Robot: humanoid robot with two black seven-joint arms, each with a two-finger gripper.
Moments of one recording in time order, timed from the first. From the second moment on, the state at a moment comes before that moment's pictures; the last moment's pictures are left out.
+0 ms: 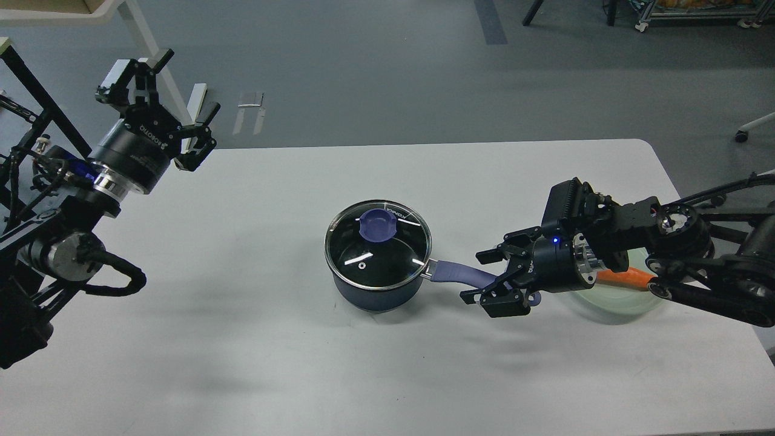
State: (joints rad) left arm -0.59 0.64 -0.73 -1.12 0.20 -0.31 -0.49; right arm 1.19 -0.64 -0.27 1.31 -1.77 0.06 0.49
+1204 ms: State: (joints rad) left arm -0.67 0.61 -0.73 -1.19 0.90 -0.32 -0.49; right arm 1.19 -0.67 -0.29 1.31 -1.82 0.06 0.49
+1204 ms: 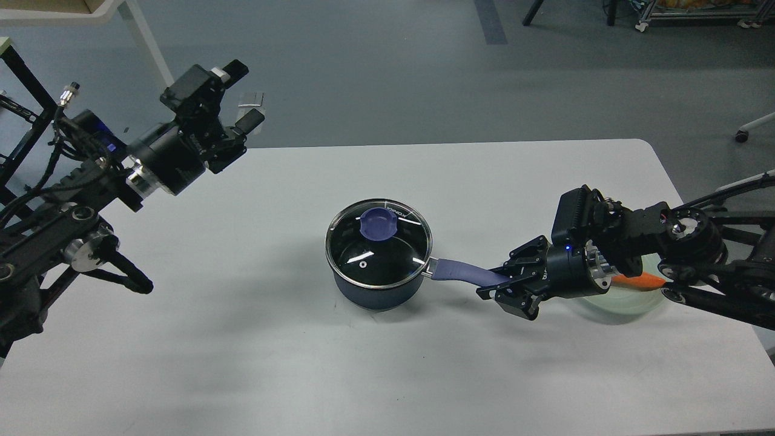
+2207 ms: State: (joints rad) left arm -1.00 0.36 -0.19 -1.05 2.11 0.16 -0.49; right arm 1.19 -0.66 -0.29 1.31 -1.81 0.06 0.49
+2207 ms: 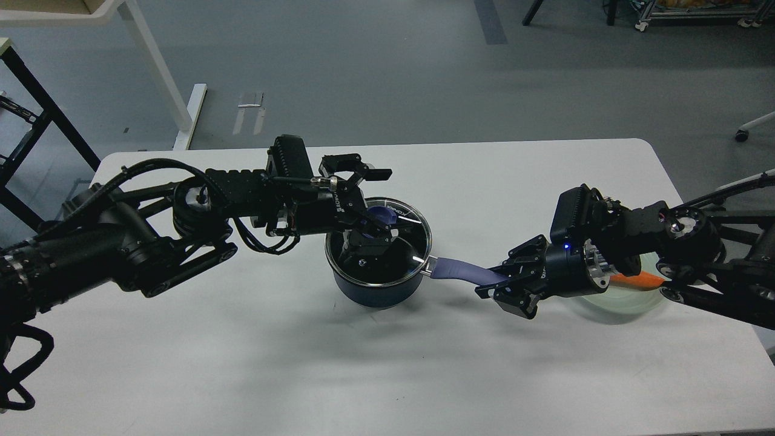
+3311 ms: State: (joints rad) left arm -0.94 0.34 -0.17 -0.99 2.10 0.15 -0.49; right arm 1.19 -0.66 -0.29 1.31 -1.81 0.06 0.49
